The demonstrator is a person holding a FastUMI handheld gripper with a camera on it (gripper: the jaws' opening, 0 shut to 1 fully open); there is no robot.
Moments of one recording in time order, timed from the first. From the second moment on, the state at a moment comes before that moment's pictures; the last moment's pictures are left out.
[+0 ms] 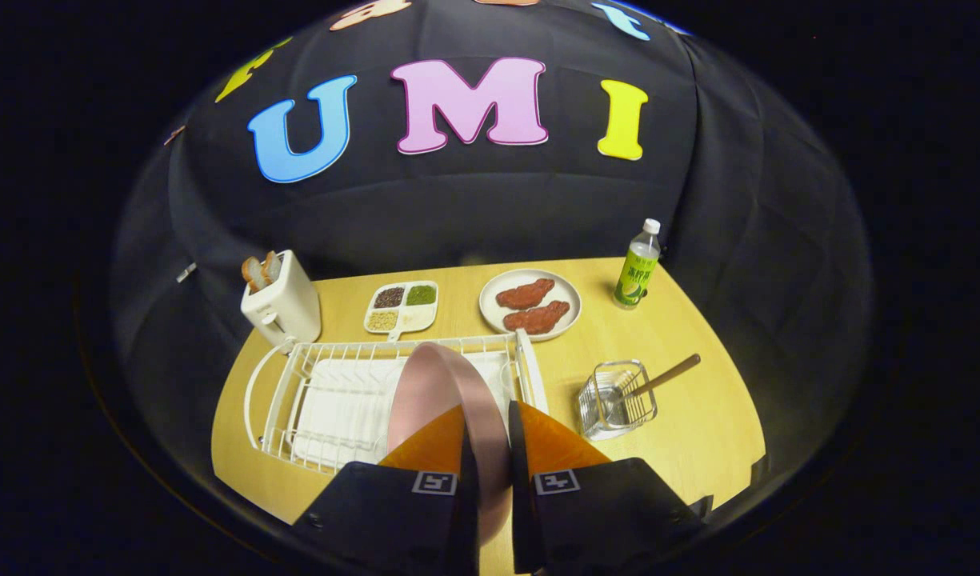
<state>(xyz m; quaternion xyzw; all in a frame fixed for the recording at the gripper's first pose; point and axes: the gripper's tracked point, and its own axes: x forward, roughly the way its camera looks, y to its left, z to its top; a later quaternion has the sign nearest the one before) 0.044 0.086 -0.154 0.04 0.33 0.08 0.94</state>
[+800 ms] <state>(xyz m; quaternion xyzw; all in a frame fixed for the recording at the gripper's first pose) -0.072 0.069 -0.254 0.15 0.44 0.19 0.87</state>
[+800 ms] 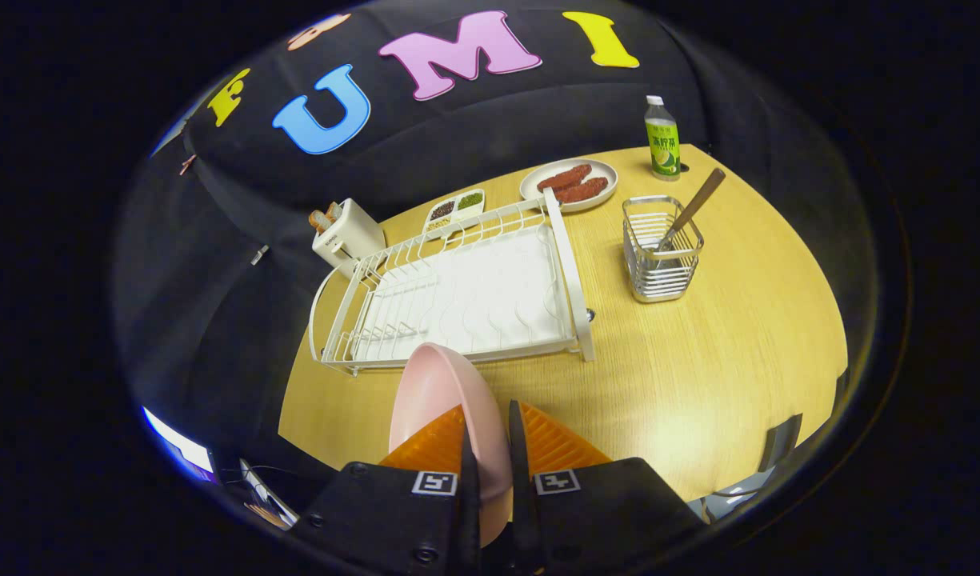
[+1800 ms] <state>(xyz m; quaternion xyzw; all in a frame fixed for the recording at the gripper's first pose) -0.015 -0.035 -0.303 0.09 0.39 0.21 0.89</state>
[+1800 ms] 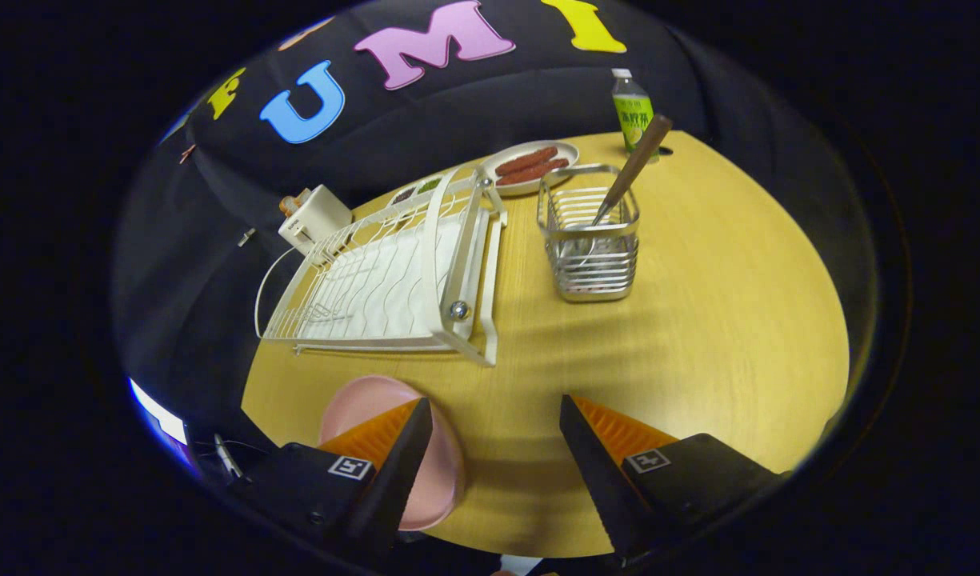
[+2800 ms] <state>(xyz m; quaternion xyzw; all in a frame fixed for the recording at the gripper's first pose) 0.162 -0.116 -0.234 0.02 0.15 0.10 0.98</state>
